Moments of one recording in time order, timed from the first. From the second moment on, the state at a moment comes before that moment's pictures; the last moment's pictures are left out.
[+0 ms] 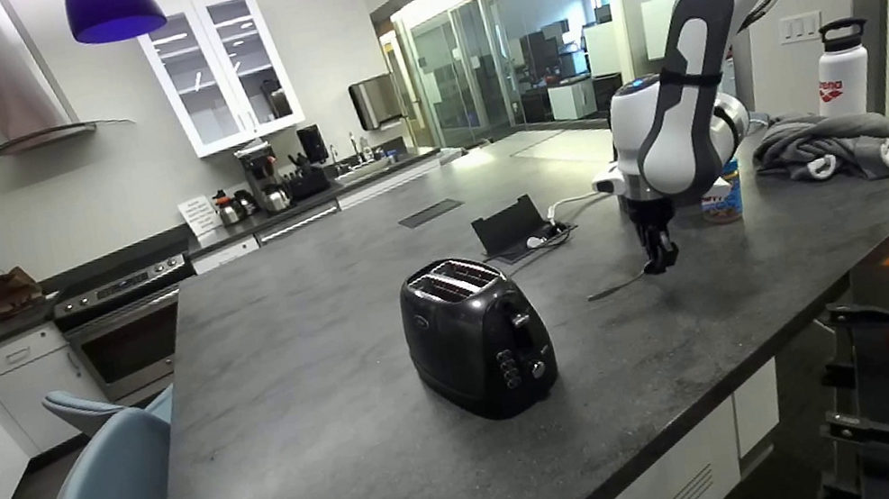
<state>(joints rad) -0.25 0.40 -0.21 -2.45 -0.23 2.99 -0.83</state>
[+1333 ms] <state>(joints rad) -0.12 0.11 -0.25 -2.23 -0.95 2.14 -0.49</state>
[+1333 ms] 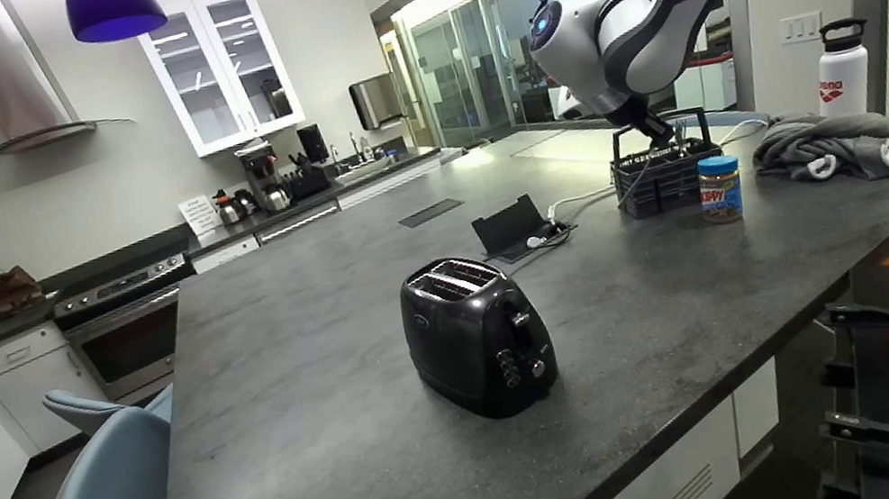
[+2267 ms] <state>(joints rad) -0.19 0.19 -0.24 -2.19 -1.28 2.08 -0.49</state>
